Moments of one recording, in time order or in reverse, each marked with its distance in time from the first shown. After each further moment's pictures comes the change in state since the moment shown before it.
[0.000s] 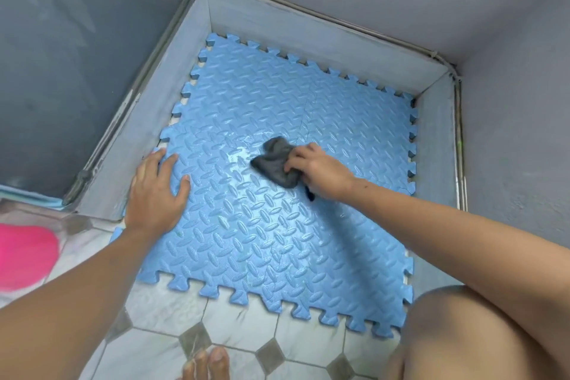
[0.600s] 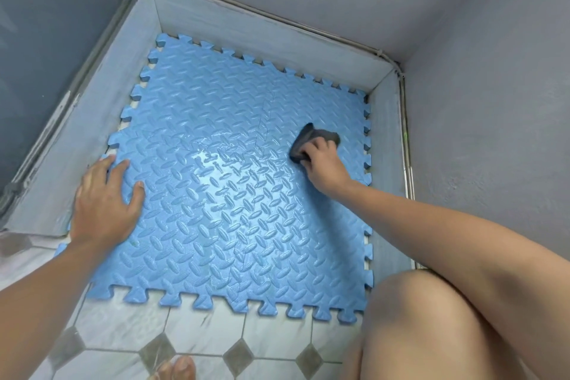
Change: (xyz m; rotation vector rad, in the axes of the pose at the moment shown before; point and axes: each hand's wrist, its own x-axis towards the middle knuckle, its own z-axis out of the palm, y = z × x) left_hand 0.001 0.003 -0.001 -0.010 0.002 -0.015; right_hand -0.055 0.050 -0.011 -0.024 0.138 0.567
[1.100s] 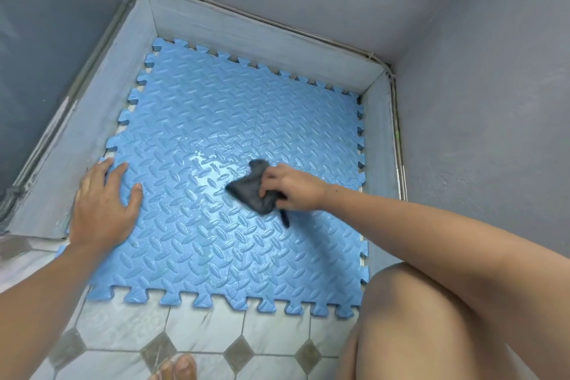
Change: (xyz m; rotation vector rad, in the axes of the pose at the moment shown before) left_hand -0.002 0.001 -0.003 -0.019 -0.009 0.002; right_hand -0.022 -0.046 -0.005 0.053 -0.404 -0.582
